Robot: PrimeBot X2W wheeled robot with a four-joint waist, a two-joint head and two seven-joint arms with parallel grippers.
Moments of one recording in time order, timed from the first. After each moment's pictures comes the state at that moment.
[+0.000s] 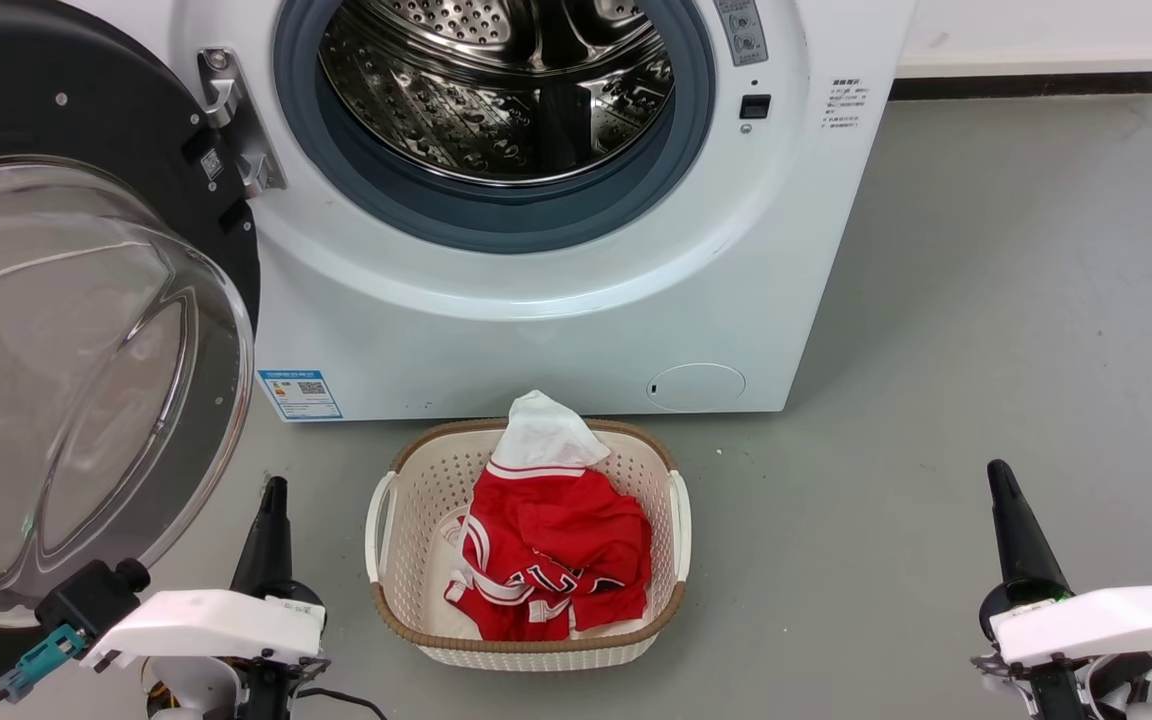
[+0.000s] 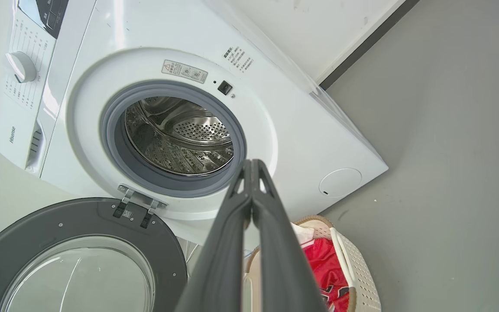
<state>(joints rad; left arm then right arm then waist) -0.08 0.08 0.05 0.20 -0.93 -0.06 -0.06 -0.04 -0.08 -0.02 0.15 0.94 0.13 -0.08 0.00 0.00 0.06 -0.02</state>
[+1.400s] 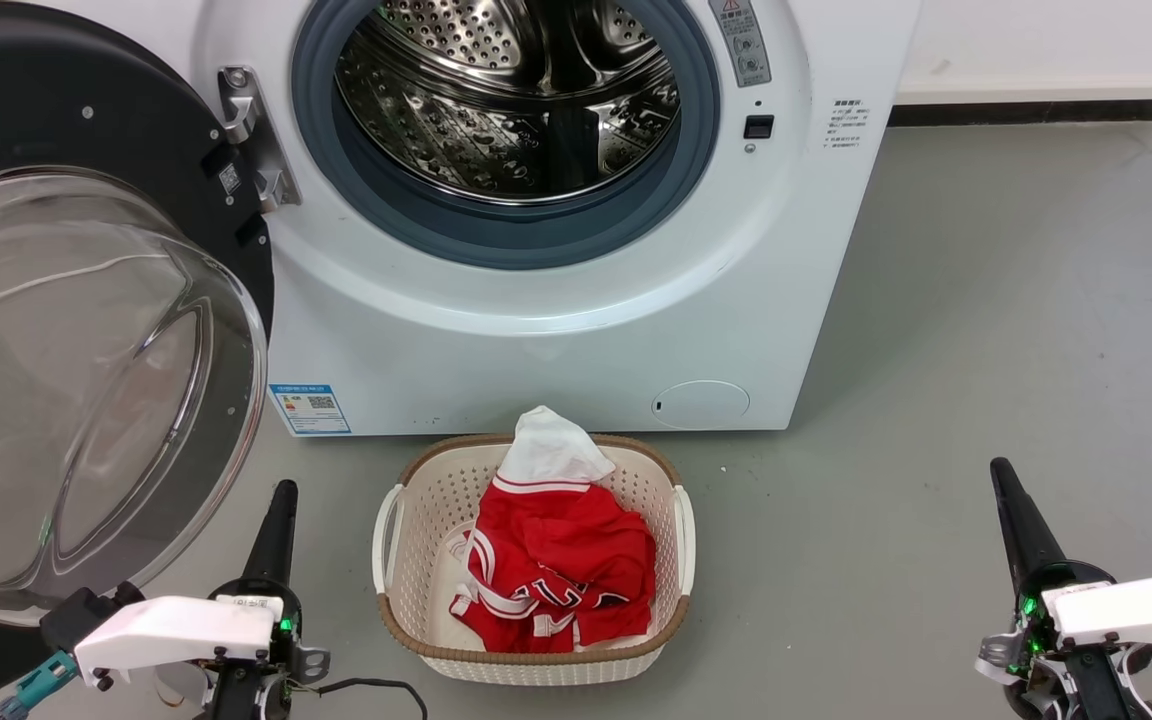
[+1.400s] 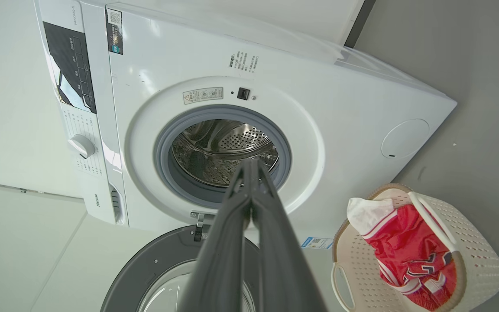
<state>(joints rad) -0.09 0.06 0.09 0.23 -1.35 -0.10 0.05 -0.07 -0.08 -0.05 0.21 1.38 0.13 0.02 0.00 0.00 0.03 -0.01</state>
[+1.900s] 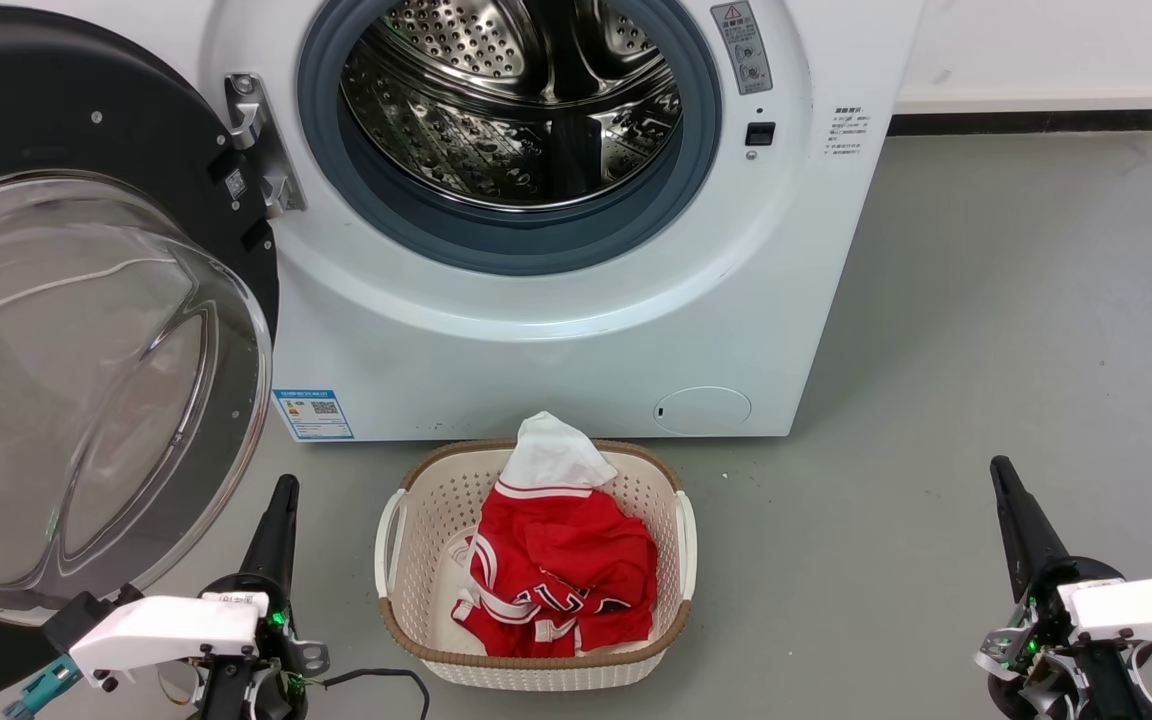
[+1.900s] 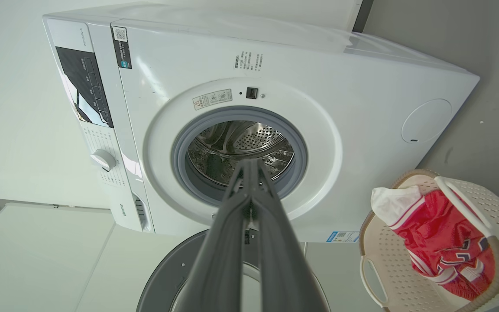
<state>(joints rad) -0.10 0.06 0.10 0.24 -1.47 -0.11 0.08 -0.08 -0.08 -0.06 0.22 1.50 0.13 0.05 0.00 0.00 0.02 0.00</state>
